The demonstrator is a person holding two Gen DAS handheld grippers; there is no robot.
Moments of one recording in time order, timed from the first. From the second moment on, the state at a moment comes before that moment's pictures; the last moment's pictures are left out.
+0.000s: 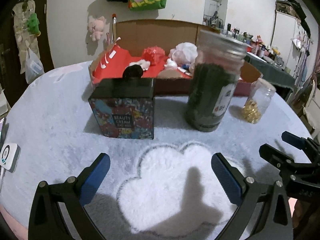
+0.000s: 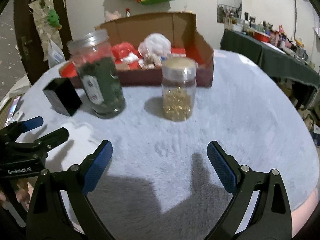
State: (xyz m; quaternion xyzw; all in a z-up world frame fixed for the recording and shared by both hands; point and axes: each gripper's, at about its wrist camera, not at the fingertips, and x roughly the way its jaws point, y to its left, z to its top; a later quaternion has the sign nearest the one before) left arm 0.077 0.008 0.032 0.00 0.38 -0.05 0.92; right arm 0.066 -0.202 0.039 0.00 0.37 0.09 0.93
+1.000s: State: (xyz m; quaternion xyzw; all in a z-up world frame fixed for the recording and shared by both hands) left arm 0.100 0.007 0.014 0.01 0.41 -0.01 0.91; right arm 0.092 -0.204 0.020 -0.02 0.40 0.05 0.92
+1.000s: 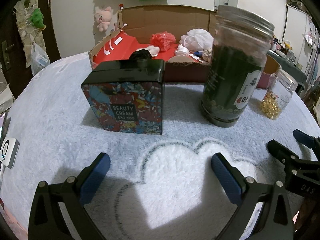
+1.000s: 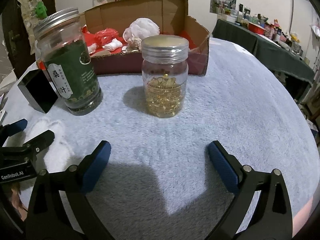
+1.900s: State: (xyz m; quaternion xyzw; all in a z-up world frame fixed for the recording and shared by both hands) left arm 0.100 0.008 0.014 0.01 0.41 -0.01 0.91; right arm 0.093 -0.199 0.017 -0.03 0.40 0.05 0.91
